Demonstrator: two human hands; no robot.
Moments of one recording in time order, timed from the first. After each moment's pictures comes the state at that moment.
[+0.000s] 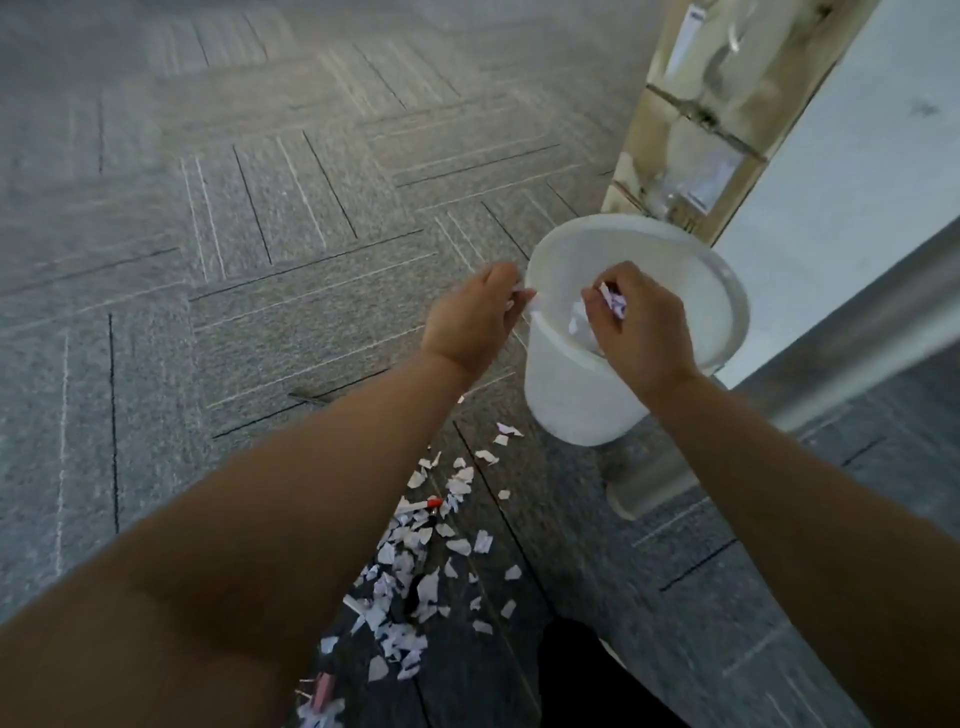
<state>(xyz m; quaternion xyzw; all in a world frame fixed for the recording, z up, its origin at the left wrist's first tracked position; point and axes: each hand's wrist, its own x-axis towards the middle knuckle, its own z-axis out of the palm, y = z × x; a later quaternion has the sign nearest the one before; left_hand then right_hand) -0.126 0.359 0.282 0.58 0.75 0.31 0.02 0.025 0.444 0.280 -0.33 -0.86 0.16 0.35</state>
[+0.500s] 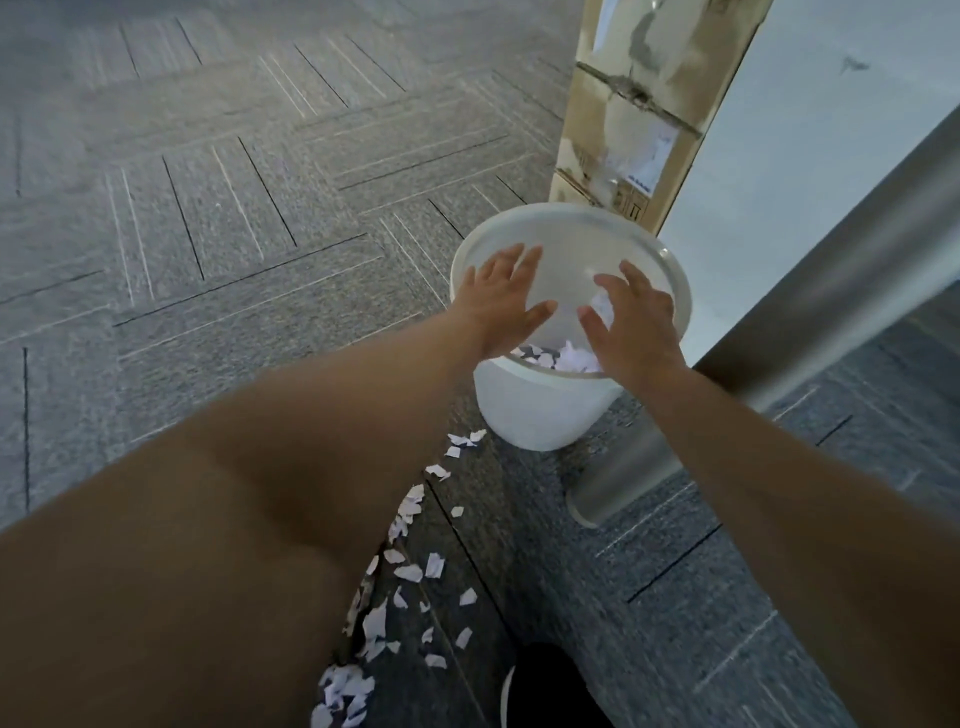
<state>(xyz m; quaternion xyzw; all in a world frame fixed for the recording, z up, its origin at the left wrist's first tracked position) -0.092 0.477 0.228 0.65 0.74 0.11 0.12 0.073 0.523 0.226 -0.51 -0.83 0.18 0.15</state>
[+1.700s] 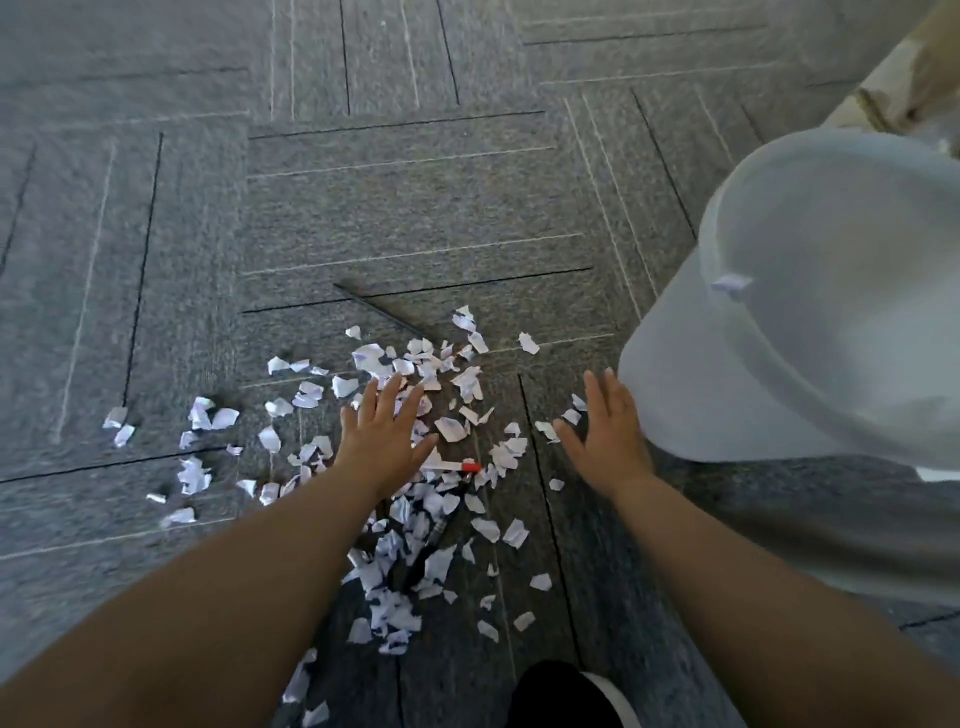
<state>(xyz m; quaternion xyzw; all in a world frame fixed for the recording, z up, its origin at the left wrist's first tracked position) -0.186 0.223 0.037 0.36 0.90 -0.03 0.26 -0.018 0.430 0.025 -0.36 -0.89 0.25 -0.10</state>
